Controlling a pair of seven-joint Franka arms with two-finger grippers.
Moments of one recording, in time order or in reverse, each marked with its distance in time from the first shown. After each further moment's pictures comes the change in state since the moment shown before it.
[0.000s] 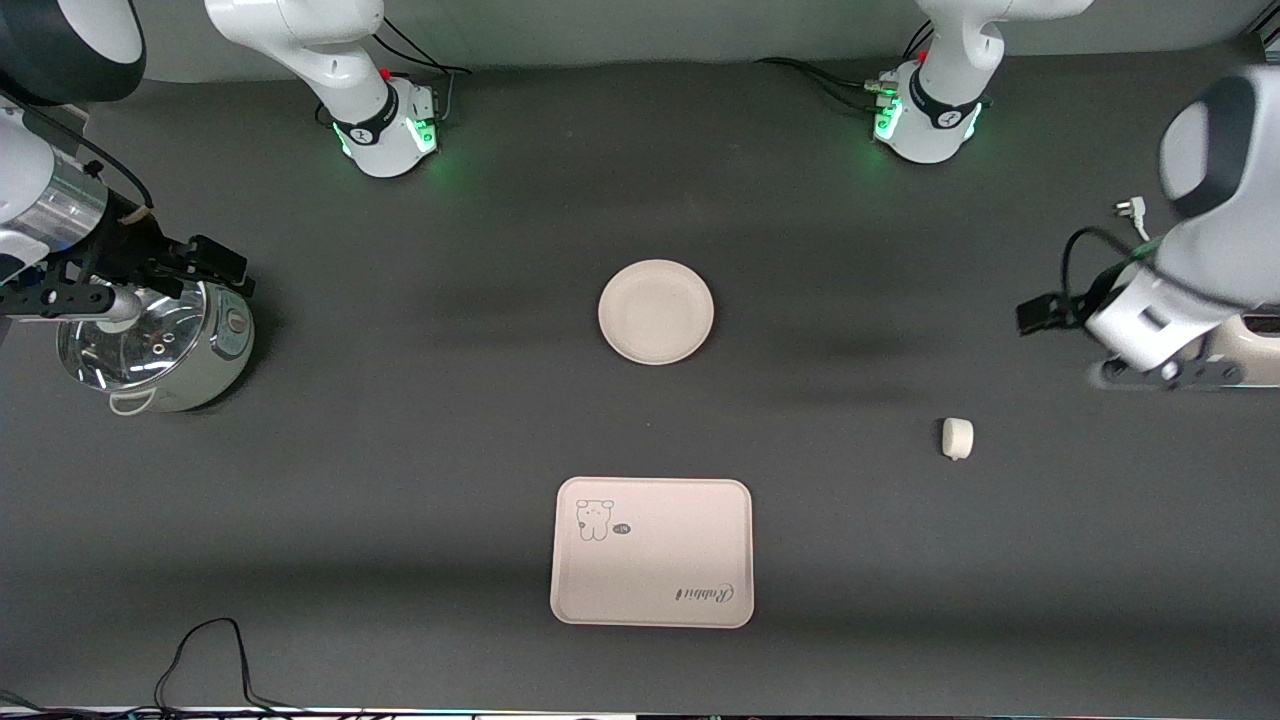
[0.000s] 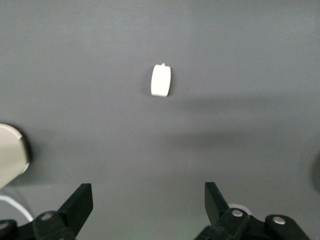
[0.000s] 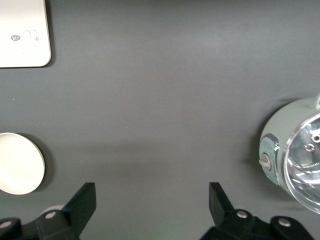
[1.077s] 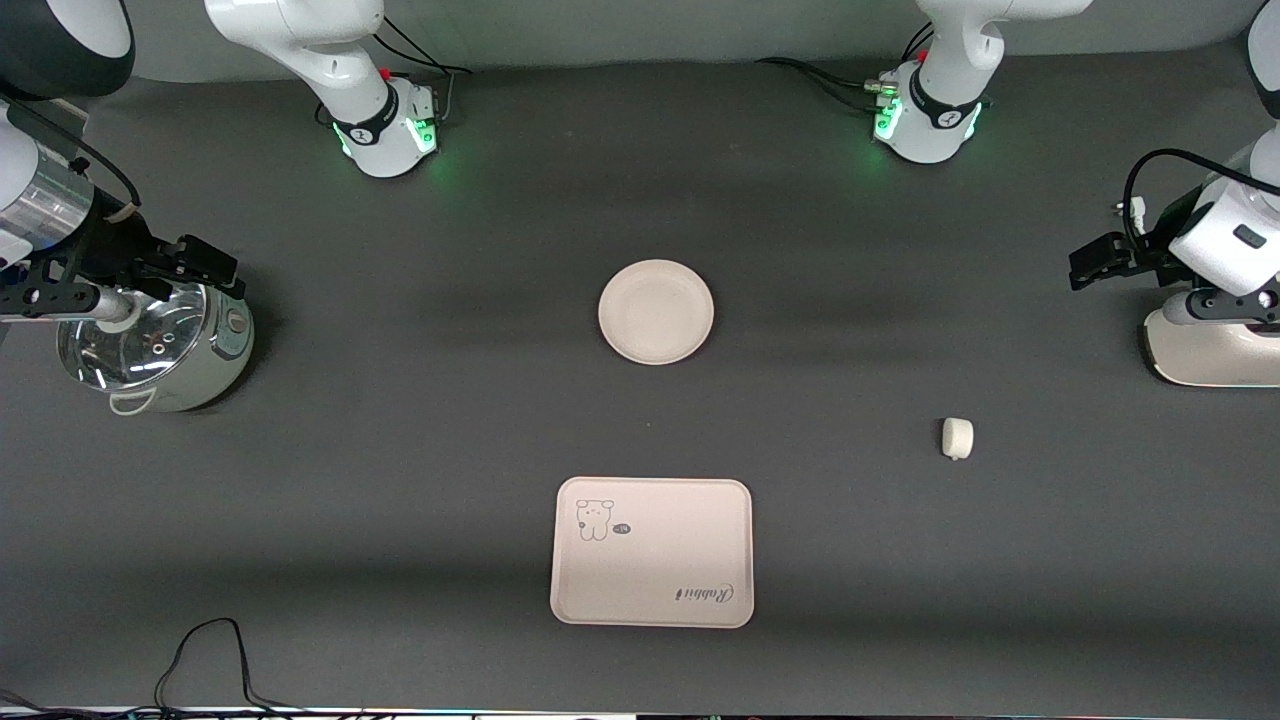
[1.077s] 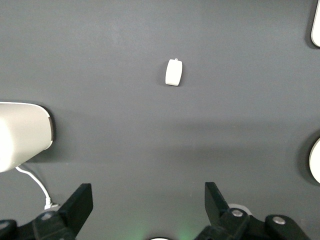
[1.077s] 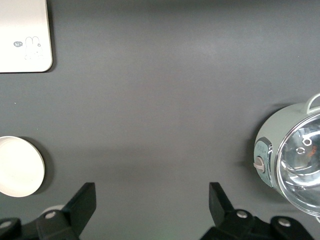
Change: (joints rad) left arm 0.018 -0.219 0.041 0.000 0.001 -0.152 0.006; right arm 0.000 0.008 -0.009 0.051 -0.014 -0.030 -0.004
